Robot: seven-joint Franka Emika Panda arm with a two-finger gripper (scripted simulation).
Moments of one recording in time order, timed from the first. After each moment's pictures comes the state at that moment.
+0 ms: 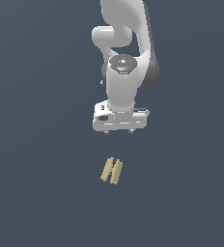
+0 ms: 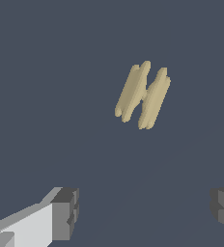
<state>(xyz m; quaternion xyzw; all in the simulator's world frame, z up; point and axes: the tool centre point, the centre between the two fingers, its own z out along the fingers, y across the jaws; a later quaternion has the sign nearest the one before) 0.007 0.030 0.175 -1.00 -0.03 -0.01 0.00</state>
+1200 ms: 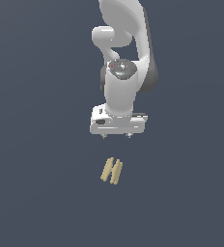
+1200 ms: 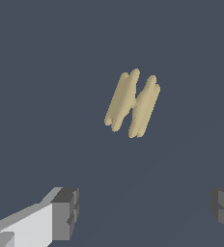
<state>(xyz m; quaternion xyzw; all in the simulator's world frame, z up) 0.023 0.018 0.171 -1.00 -0.02 -0.02 -0.01</state>
